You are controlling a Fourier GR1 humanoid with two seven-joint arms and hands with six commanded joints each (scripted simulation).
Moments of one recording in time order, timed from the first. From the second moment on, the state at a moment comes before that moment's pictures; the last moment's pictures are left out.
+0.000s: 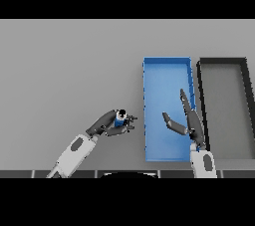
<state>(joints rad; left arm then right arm) -0.22 0.17 -0.56 -1.33 0.09 -0.16 -0.18 0.11 -0.11 0.10 -1.71 0.15 0.06 -0.05</state>
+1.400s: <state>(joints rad) -0.28 0.11 -0.56 -1.56 0.05 -0.17 -0.02 0.05 -0.28 0.07 -1.90 -0.25 0.36 -0.01</state>
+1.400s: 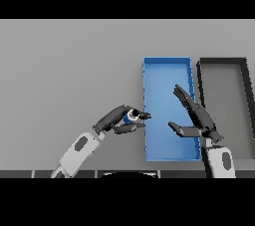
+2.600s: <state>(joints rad) -0.27 0.12 -0.54 -1.55 -0.06 -0.29 0.01 -0.52 -0.20 0.38 -1.80 -0.32 0.57 0.36</state>
